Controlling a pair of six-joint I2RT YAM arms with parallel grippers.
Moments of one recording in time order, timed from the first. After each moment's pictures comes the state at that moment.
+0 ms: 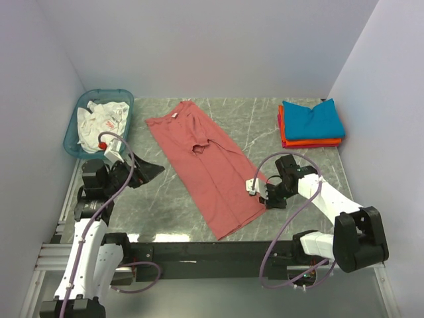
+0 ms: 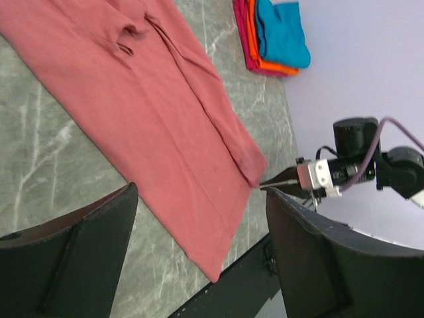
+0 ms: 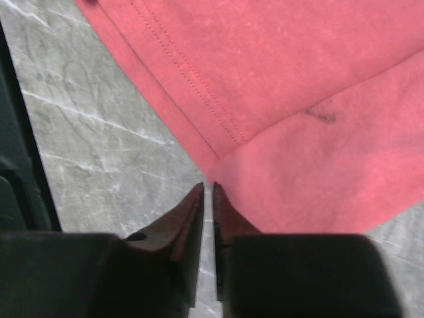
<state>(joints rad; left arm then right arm) 0.06 0.63 0.53 -0.23 0.71 -0.70 0.25 1.22 0.66 -0.86 -0.51 -1.25</state>
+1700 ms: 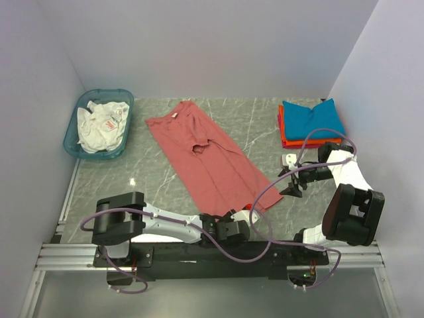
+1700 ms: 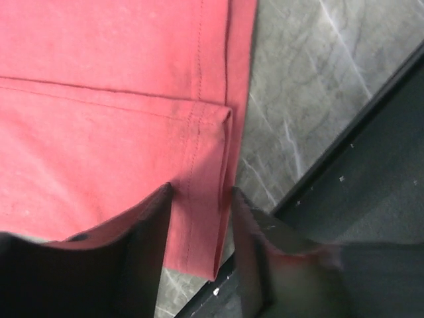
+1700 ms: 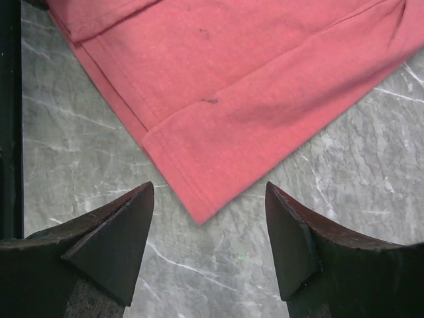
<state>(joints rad) -1.49 1.74 0.97 -0.24 -0.45 -0.39 -0.28 1.43 0.97 -1.32 -0.92 -1.93</state>
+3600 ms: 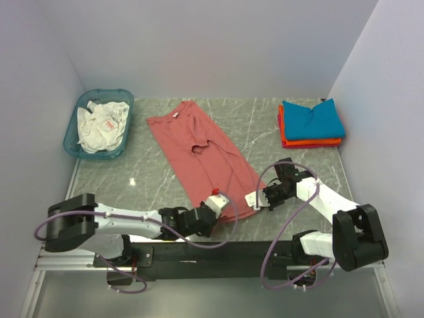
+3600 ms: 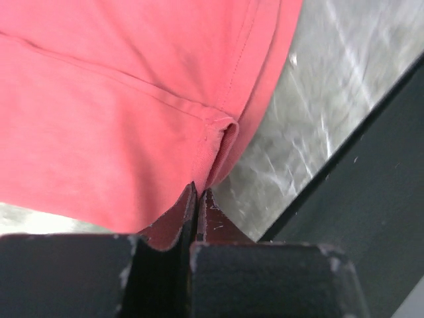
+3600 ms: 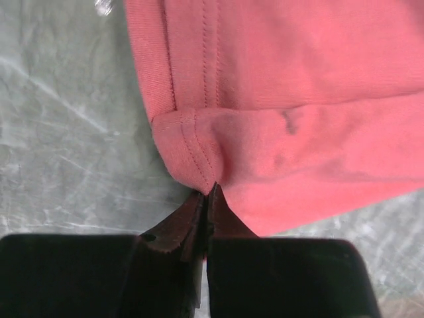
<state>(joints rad) -1.36 1.37 0.59 0.05 -0.33 -0.44 0.26 1.24 0.57 -0.69 -0.49 -1.71</state>
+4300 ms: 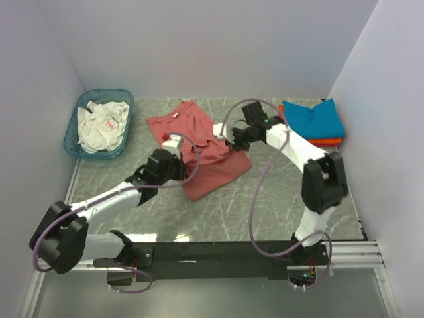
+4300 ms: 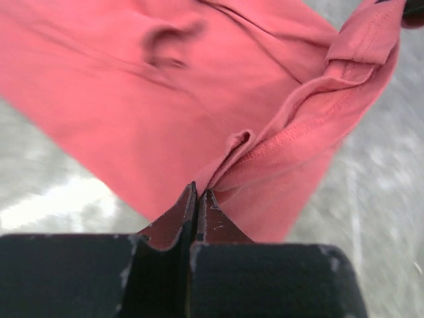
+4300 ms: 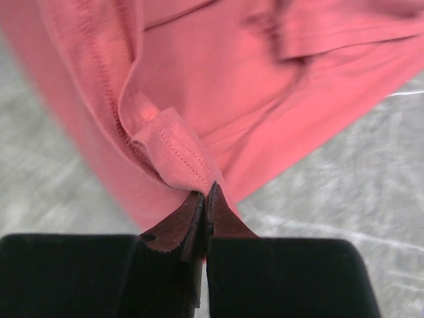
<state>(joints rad) -0.67 1.21 0.60 0.13 -0.12 -0.34 0.40 1.72 1.35 -0.68 -0.55 -1.20</state>
